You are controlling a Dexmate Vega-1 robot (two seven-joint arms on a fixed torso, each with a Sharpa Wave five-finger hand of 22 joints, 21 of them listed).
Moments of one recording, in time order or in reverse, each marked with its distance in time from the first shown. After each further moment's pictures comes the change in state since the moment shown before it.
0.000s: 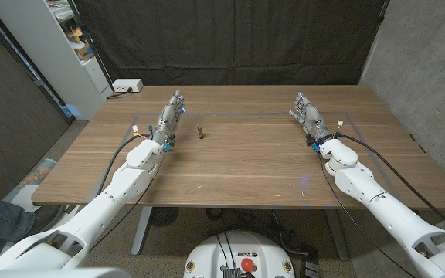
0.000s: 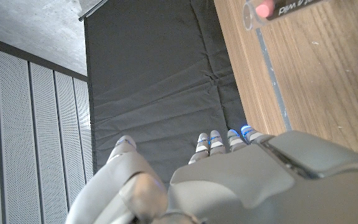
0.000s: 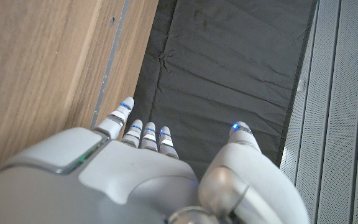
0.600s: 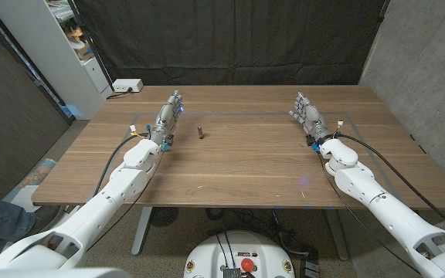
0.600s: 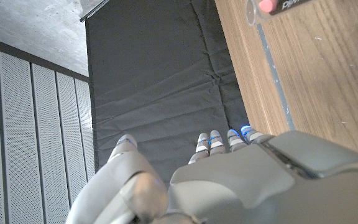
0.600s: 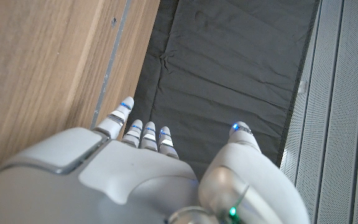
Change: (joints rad) left arm 0.017 0.022 -0.010 -0.028 0.004 0.002 0.011; left_hand 0.013 0.013 0.005 -0.006 0.000 0.000 0.000 0.000 0.000 0.004 -0.004 0.000 0.000 0.000 0.000 0.000 0.000 0.000 0.000 0.000 0.000; right arm 0.000 -0.004 0.000 -0.011 -0.005 -0.009 -0.010; right_hand 0.000 0.000 0.000 0.000 0.006 0.000 0.000 0.000 0.000 0.000 0.000 0.000 0.000 0.000 0.000 0.000 -0.003 0.000 0.000 0.000 0.000
